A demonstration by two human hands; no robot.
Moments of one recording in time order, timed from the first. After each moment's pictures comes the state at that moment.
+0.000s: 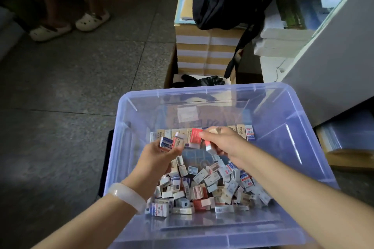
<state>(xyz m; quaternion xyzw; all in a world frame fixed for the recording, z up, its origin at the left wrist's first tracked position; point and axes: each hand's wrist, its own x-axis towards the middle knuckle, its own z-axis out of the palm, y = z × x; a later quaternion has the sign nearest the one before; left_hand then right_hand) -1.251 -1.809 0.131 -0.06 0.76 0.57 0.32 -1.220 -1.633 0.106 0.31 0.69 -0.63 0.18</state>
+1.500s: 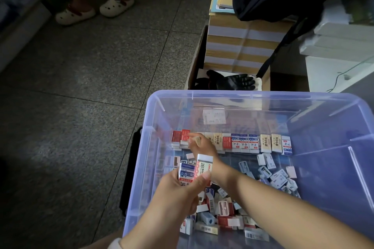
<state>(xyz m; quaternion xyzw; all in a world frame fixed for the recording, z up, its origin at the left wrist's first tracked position) -1.235 -1.836 0.148 -0.16 0.66 0.63 0.38 -1.292 -1.724 0.007 0.24 0.79 -0.54 0.17</state>
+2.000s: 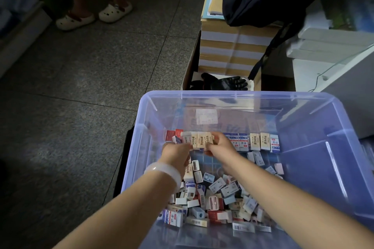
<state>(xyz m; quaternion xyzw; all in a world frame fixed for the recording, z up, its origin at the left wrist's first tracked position) -1.290 -1.790 0.082 -0.31 0.68 0.58 0.34 -1.268 -1.668 0.017 0.38 0.67 -0.62 0.16</state>
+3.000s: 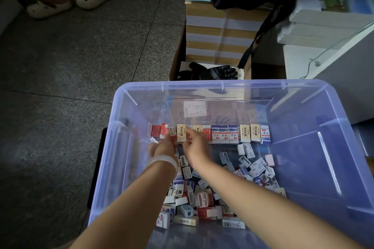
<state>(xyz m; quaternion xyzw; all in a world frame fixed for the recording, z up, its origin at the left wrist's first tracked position) -1.310 -1.777 -0.020 -0.47 0.62 0.60 0.19 -1.266 -1.703 0.002 0.31 0.81 -0.49 0.11</state>
